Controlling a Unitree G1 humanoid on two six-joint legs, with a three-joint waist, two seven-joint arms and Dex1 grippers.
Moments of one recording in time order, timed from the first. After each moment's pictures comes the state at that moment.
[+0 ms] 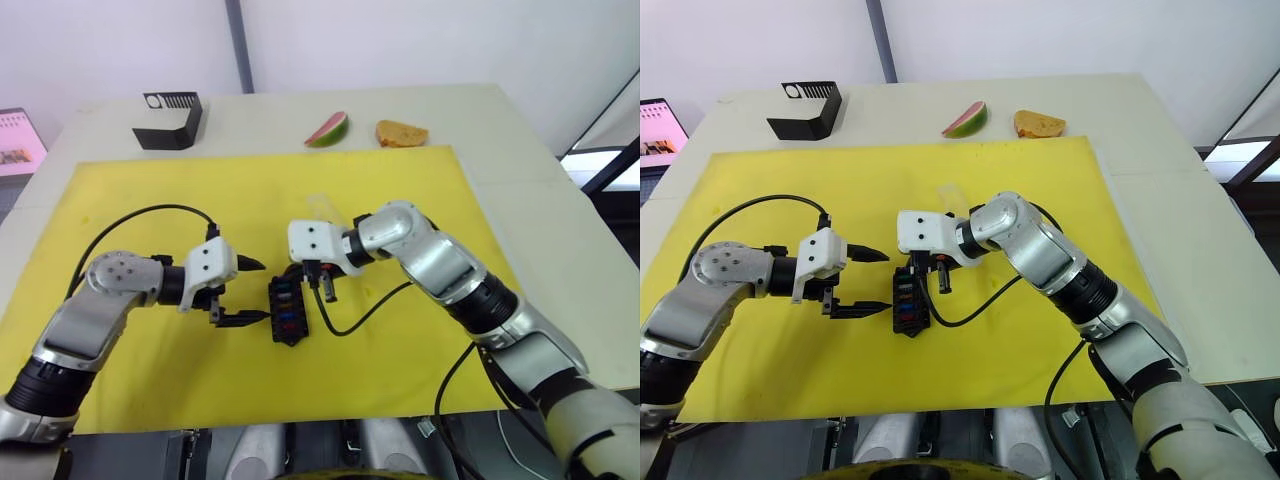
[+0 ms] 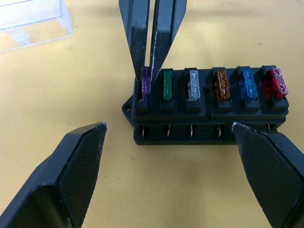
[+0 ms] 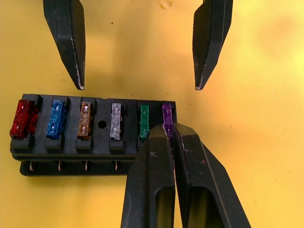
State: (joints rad) left arm -0.29 0.84 -0.10 -0.22 -0.33 0.34 -1.18; right arm -0.89 -0.44 0.61 -0.05 0.05 0.60 1.12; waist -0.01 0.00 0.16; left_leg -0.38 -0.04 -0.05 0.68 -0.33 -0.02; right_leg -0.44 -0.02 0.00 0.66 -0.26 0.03
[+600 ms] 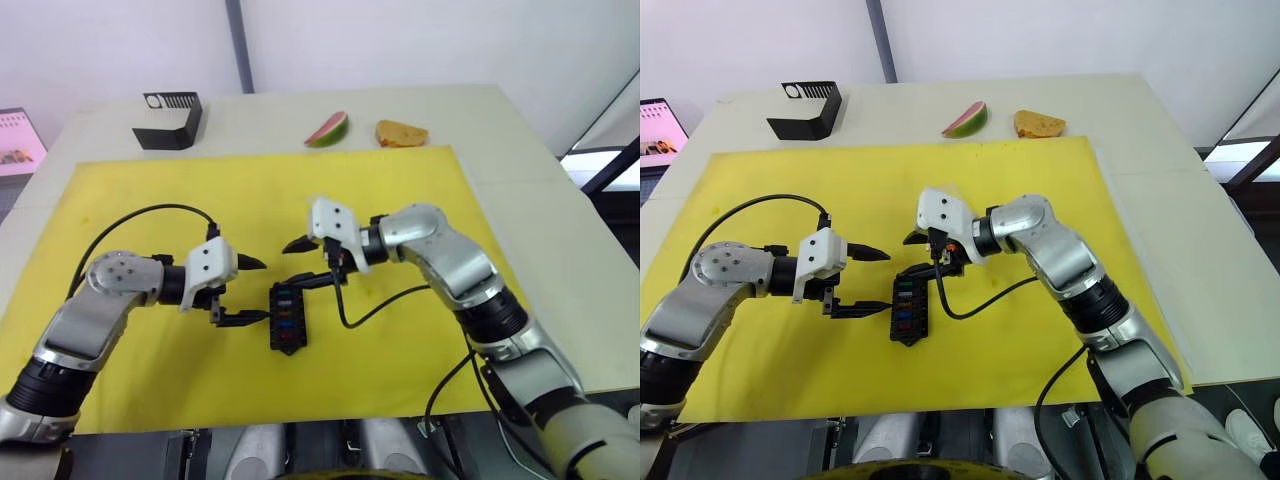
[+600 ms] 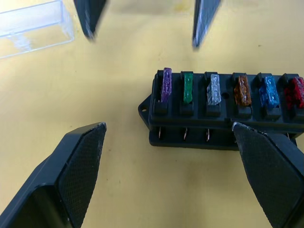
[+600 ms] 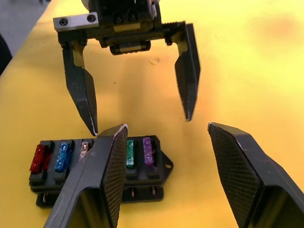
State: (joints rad) left arm -0.29 0.84 -0.10 -0.22 -0.33 0.32 -1.18; right arm -0.74 -0.39 0.41 -0.07 0.21 0.59 1.10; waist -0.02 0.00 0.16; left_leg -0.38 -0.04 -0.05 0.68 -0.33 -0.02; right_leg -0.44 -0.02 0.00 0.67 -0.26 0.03
